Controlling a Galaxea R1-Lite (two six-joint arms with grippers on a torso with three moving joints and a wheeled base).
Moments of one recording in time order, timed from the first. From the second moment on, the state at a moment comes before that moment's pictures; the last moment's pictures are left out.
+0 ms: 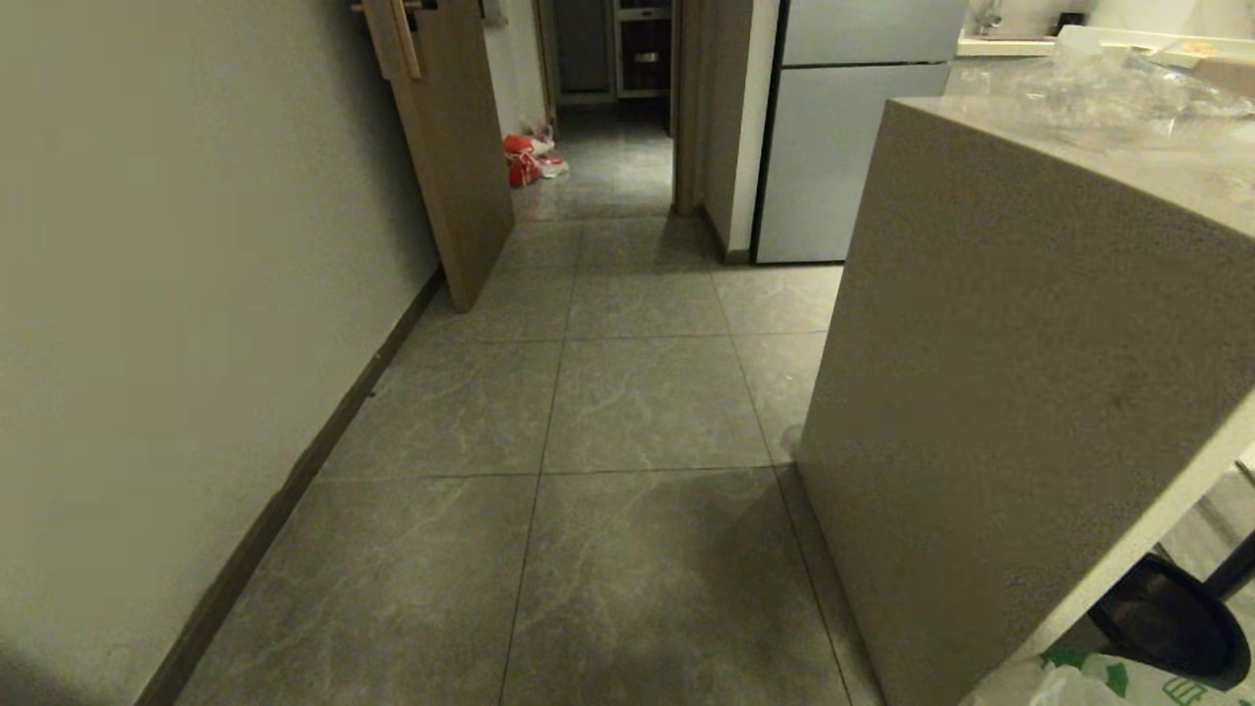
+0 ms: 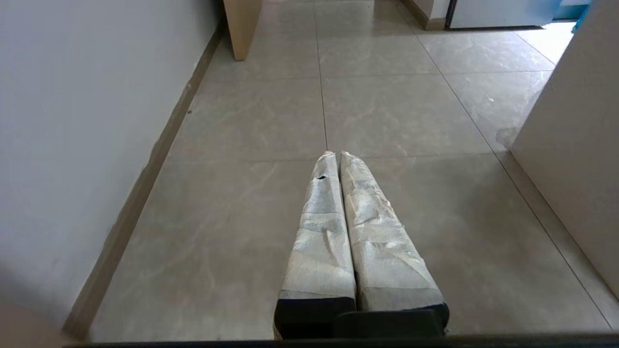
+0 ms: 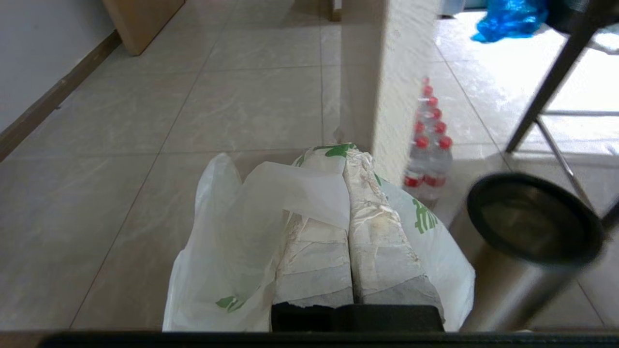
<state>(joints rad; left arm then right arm) 0.00 0.00 0.00 0.00 0.01 -0.01 0.00 0.00 0.00 -0.01 0.00 0.01</state>
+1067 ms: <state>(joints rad) 0.00 0.00 0.00 0.00 0.01 -0.01 0.00 0.00 0.00 -0.01 0.00 0.01</state>
